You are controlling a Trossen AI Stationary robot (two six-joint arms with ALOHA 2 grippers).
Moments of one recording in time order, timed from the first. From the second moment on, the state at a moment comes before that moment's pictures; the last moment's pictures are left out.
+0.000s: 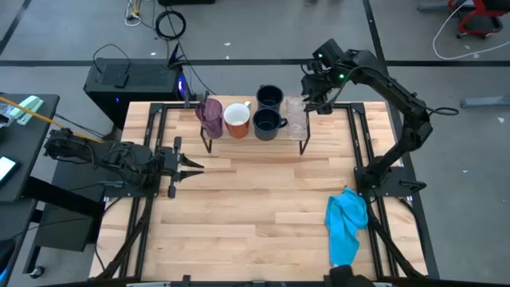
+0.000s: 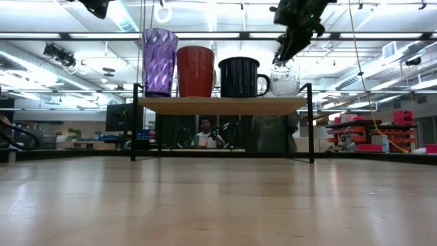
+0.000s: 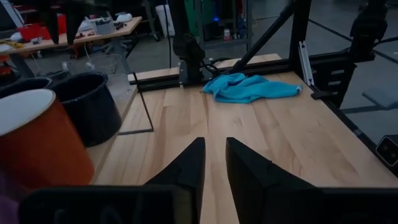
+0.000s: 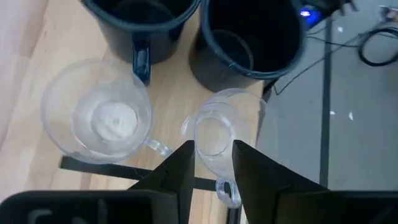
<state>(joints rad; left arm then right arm) -0.29 0.62 0.65 -0.25 -0.31 0.06 -0.76 1.56 1.77 -1.25 -0.28 -0.91</state>
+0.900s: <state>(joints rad) -0.29 0.60 0.60 -0.32 -0.41 -0.07 -0.74 0.91 1.09 -0.65 -0.57 -0.34</state>
